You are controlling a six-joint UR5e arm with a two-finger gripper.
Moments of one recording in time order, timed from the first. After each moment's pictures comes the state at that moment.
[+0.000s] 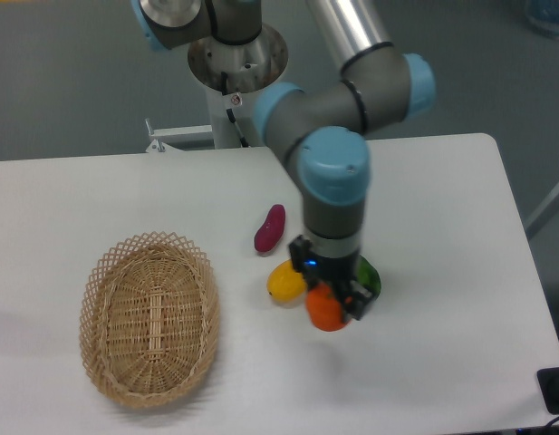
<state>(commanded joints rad) 2.51 -2.02 -1.50 -1.00 1.54 1.40</state>
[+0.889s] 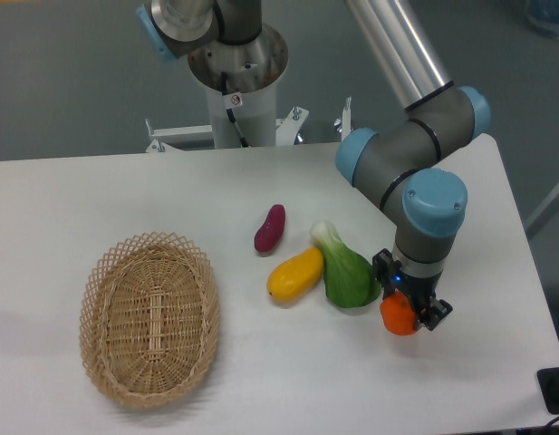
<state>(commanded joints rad) 2.60 -2.15 -1.53 -0.93 1.53 1.50</state>
